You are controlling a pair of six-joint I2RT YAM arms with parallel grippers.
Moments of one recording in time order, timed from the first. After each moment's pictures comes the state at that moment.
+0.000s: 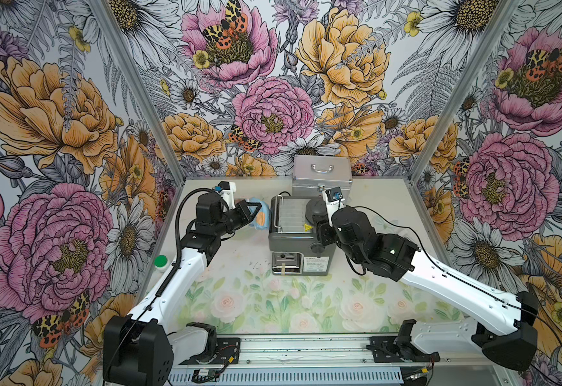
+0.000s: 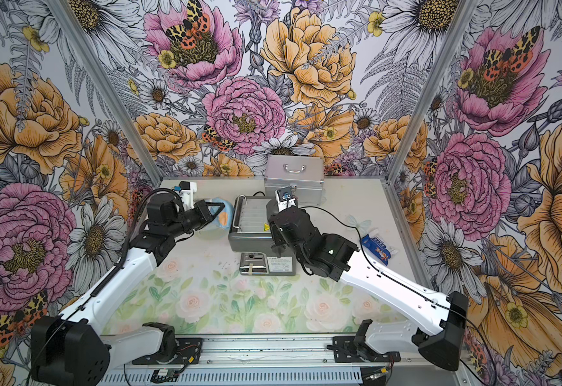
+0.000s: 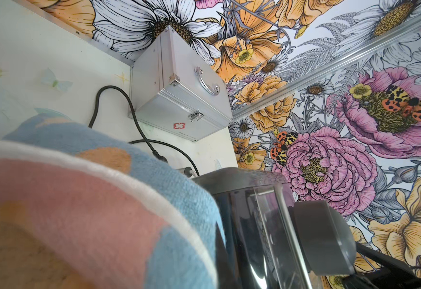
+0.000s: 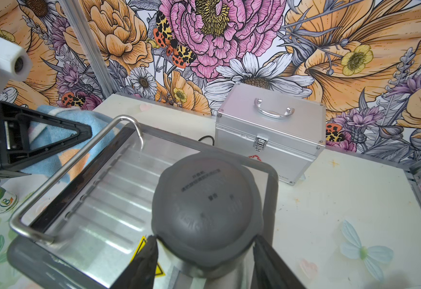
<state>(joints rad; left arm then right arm) -0.21 1.20 0.91 -0.09 0.51 -0.79 0.95 1.25 1.28 -0.55 0.53 0.28</state>
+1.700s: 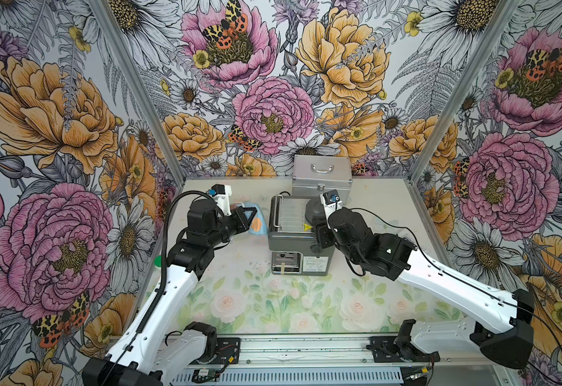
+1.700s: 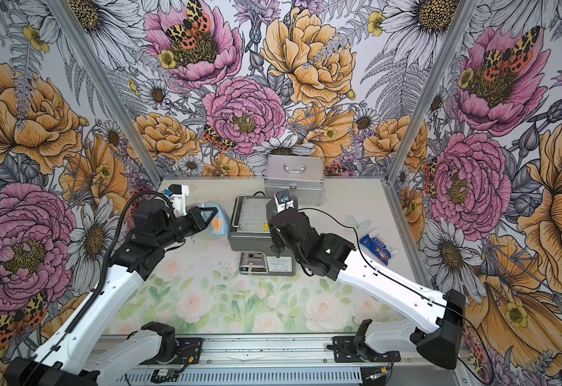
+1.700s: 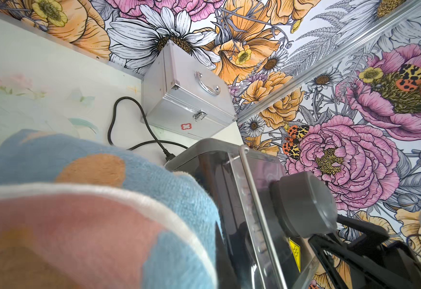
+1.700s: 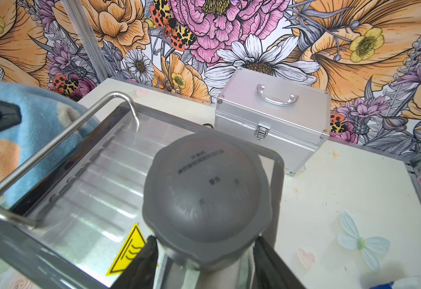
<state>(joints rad) -0.26 1.02 0.94 -0.29 0.40 -0.68 0.95 1.27 1.27 -0.59 0.51 0.29</state>
